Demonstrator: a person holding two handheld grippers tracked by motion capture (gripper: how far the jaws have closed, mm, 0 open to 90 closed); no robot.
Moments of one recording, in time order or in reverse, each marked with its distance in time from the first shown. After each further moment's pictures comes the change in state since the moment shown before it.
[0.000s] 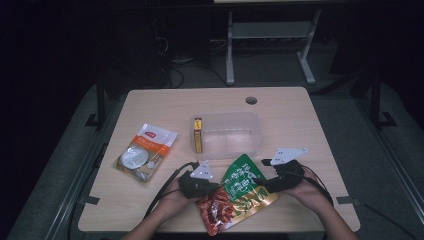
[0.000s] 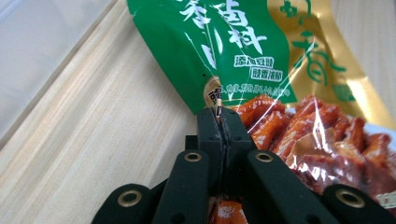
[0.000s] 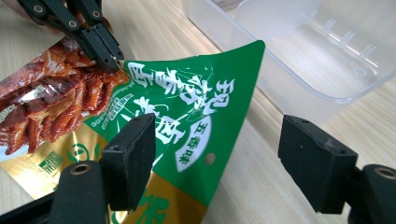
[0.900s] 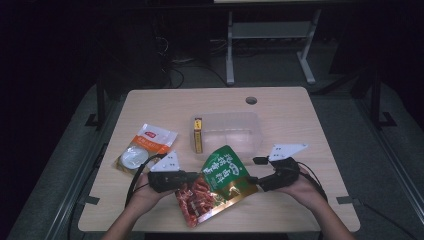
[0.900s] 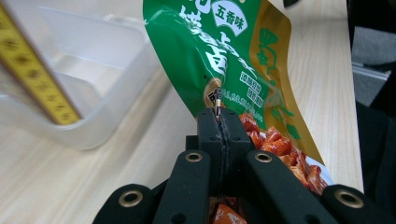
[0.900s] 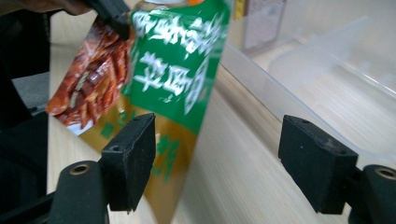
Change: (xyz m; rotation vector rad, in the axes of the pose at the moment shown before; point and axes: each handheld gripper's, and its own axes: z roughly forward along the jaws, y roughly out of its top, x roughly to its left) left arm 0.016 -0.012 -0.088 -0.166 0.062 0.024; right arm 0.005 0.019 0.000 -0.111 0.126 0.026
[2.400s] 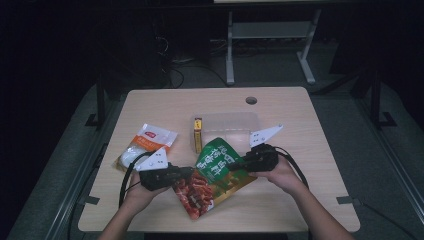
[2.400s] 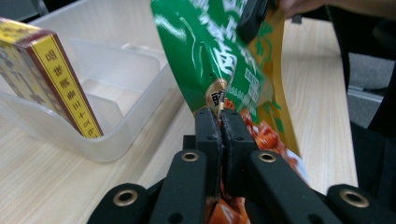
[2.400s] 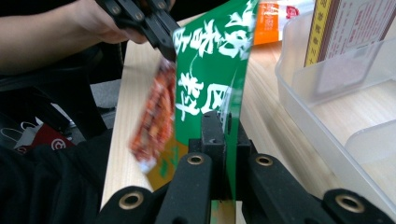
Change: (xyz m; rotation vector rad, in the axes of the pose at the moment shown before) left arm 0.002 -0.003 -0.014 -0.089 0.014 0.003; right arm -0.014 0.044 0.039 -0.007 0.312 -0.011
